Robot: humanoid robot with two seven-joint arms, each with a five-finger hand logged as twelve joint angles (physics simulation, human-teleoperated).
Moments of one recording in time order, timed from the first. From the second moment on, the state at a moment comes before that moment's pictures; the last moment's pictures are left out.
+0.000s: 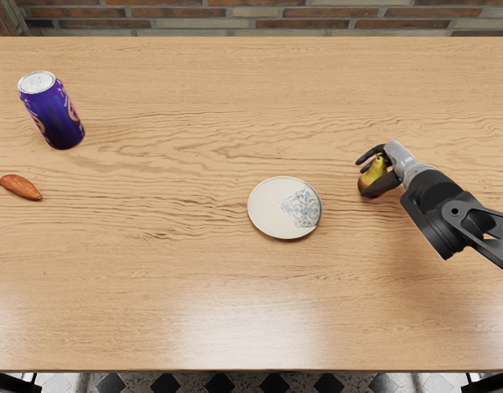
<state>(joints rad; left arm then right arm) 0.01 0.00 -0.06 -0.39 0.07 0.28 -0.09 0.78 -0.52 0.45 1.36 -1.03 -0.41 -0.61</state>
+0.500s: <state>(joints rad) 0.01 0.00 -0.06 -0.39 0.07 0.28 -0.09 0.86 -0.52 0.47 1.36 -0.96 -0.35 -0.61</state>
